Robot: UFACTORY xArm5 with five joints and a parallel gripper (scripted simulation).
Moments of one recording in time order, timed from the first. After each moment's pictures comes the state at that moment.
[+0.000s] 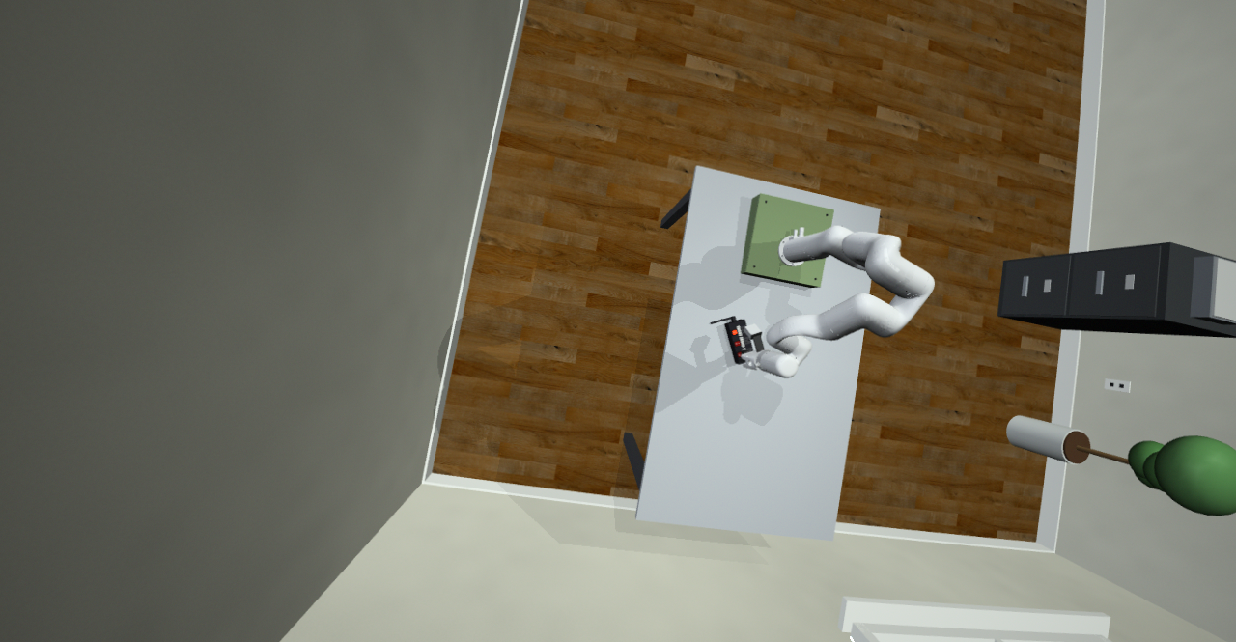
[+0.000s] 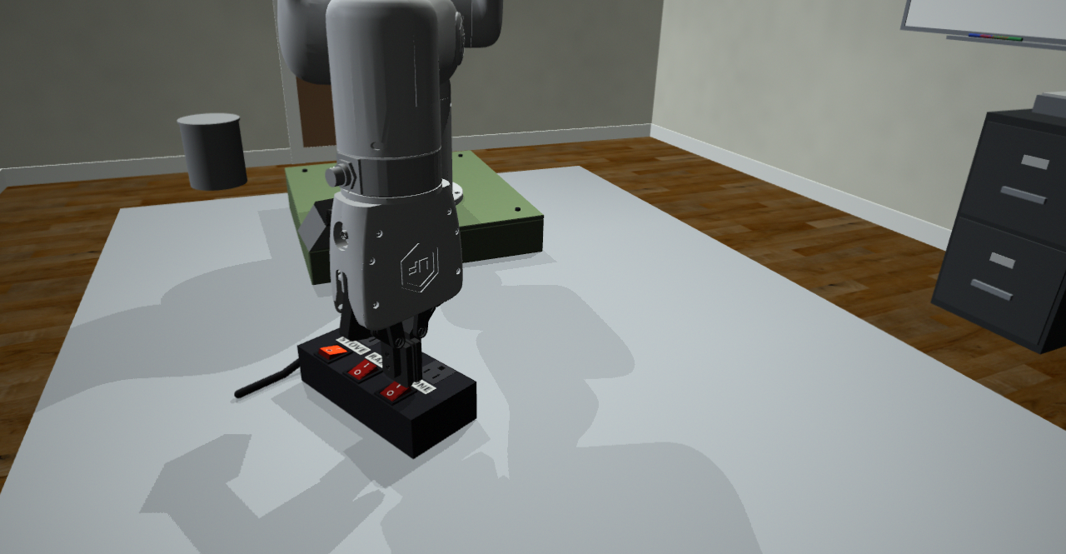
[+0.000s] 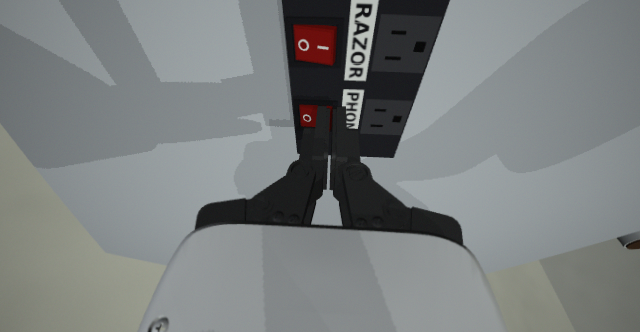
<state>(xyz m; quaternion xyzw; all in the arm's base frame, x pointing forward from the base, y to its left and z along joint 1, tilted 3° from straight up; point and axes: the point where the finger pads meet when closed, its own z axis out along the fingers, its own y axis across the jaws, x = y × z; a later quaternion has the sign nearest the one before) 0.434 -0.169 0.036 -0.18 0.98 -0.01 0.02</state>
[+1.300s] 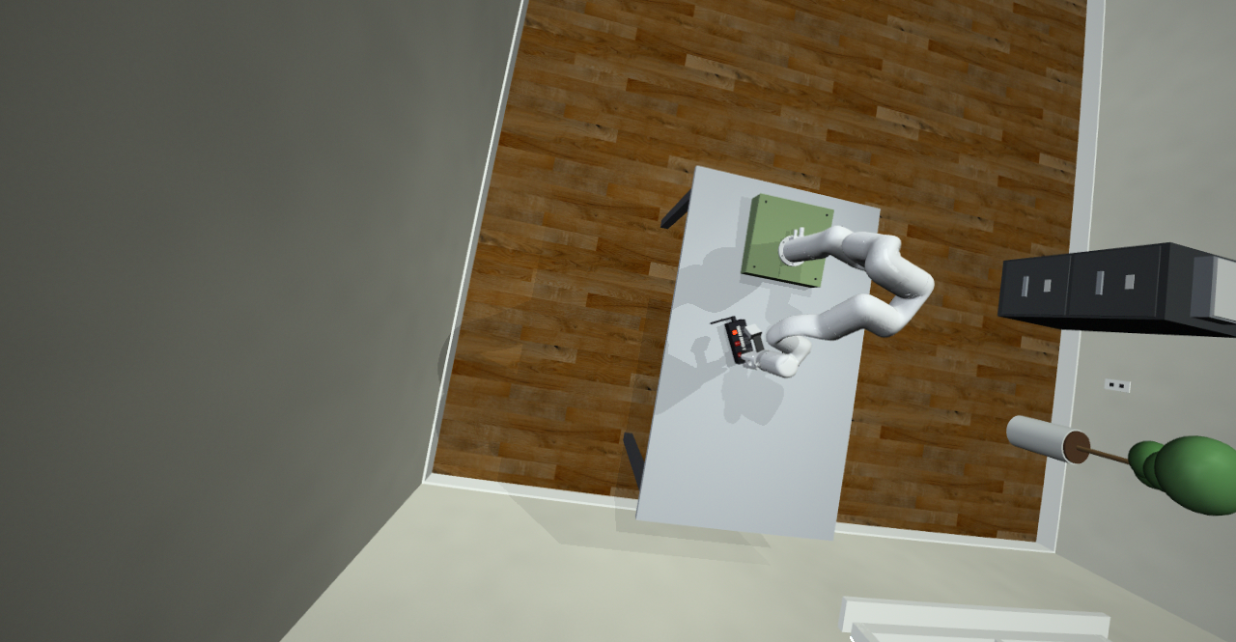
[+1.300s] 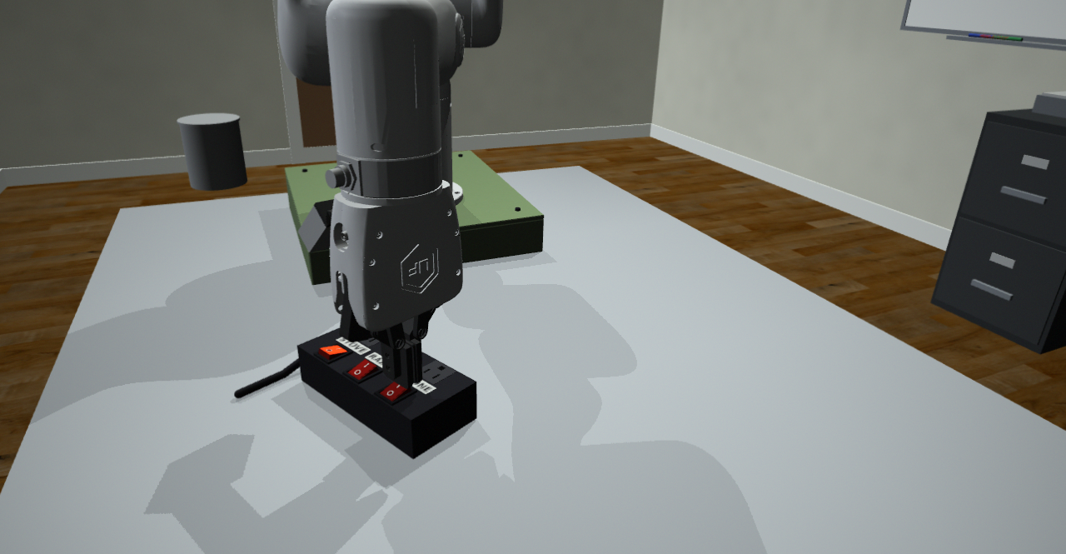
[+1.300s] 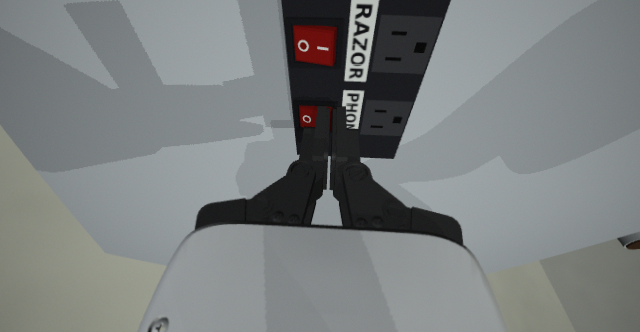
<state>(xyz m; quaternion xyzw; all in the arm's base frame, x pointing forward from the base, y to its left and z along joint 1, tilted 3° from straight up) 0.434 -0.169 0.035 -0.18 0.98 -0.01 0.02</state>
